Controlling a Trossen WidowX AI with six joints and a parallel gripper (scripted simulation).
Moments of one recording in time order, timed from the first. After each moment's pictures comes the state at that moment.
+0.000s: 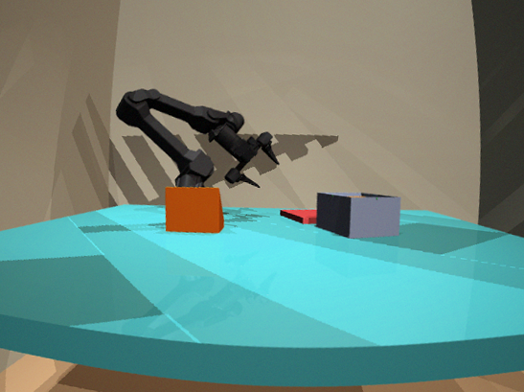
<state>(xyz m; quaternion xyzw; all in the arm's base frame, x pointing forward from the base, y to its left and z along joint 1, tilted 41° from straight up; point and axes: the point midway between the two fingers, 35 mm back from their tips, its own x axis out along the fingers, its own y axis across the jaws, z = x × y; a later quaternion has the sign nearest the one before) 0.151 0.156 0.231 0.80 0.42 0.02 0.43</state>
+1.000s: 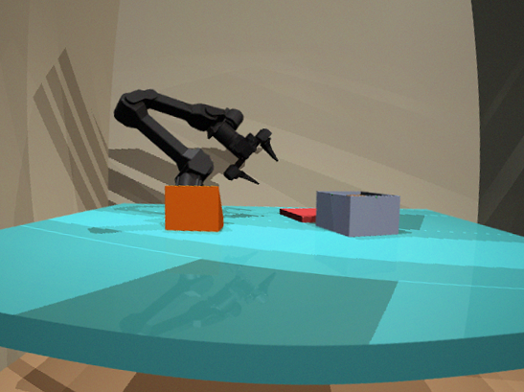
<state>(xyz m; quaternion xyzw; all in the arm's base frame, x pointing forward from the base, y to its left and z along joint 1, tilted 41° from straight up) 0.150 0.151 0.234 0.80 0.42 0.02 0.43</state>
